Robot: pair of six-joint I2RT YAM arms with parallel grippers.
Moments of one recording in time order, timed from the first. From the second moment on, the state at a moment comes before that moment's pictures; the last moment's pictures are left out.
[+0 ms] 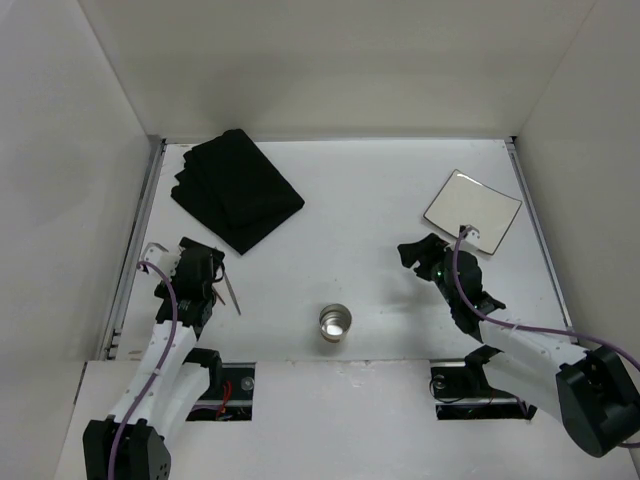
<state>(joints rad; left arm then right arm) -0.12 0.72 0.39 -0.34 -0.57 -1.05 0.45 0.96 0.25 0.41 0.21 0.81</state>
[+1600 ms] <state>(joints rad) -0.29 1.58 0.73 0.17 -0.55 -1.10 0.51 1.04 0.29 0.42 0.19 0.78</state>
